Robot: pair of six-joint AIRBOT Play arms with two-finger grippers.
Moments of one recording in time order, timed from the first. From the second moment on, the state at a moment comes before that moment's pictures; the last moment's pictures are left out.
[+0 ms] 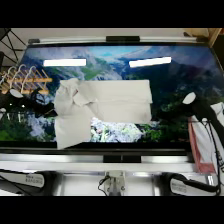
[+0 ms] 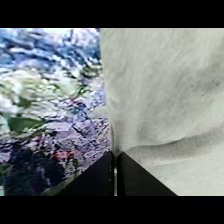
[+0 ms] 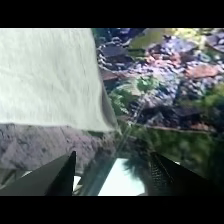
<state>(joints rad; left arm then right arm) 0.29 -1.61 1.15 1.07 -1.21 -1.28 -0.10 -1.40 0.95 -1.15 1.17 1.53</state>
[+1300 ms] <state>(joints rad) 0.29 -0.81 2.02 1.13 -1.19 -1.44 -0.04 -0.78 1.77 -1.21 1.05 1.38</state>
